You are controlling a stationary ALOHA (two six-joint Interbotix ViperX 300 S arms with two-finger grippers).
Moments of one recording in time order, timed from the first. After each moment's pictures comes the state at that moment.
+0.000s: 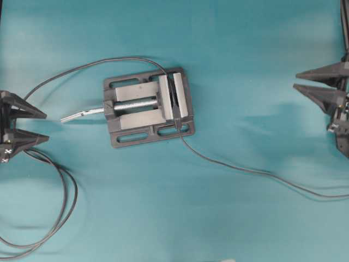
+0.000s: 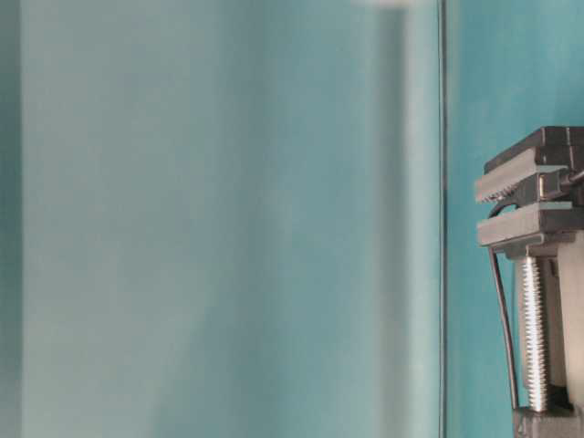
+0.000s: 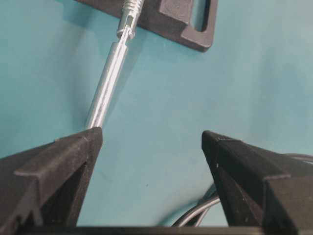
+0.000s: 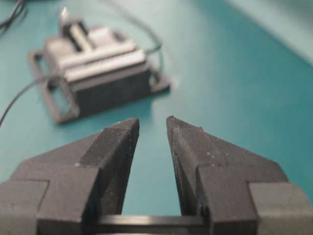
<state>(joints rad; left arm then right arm) 0.04 -1.09 1.57 -0.08 0.09 -0.39 0.06 -1.13 1.61 0.80 -0.59 -0.66</state>
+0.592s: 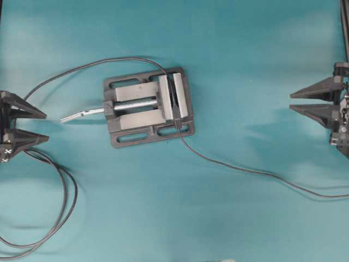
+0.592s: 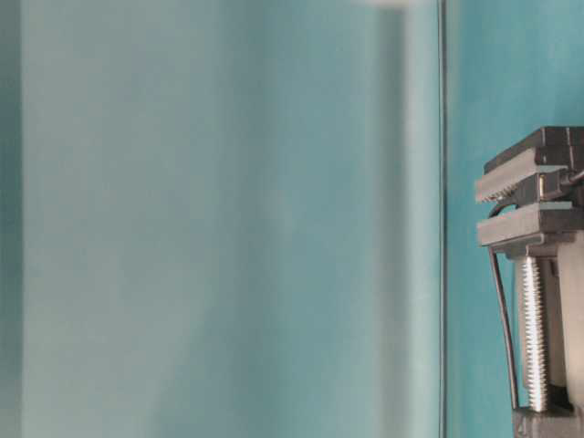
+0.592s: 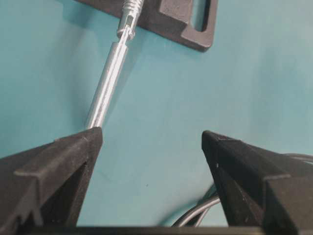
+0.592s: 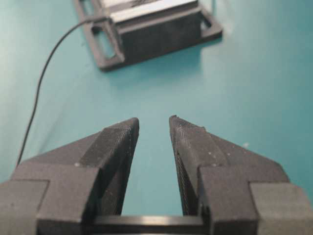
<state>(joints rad) 0.04 -1.09 1.57 -0.08 0.09 -0.39 0.06 -1.12 1.59 0.78 -0.37 -0.62</state>
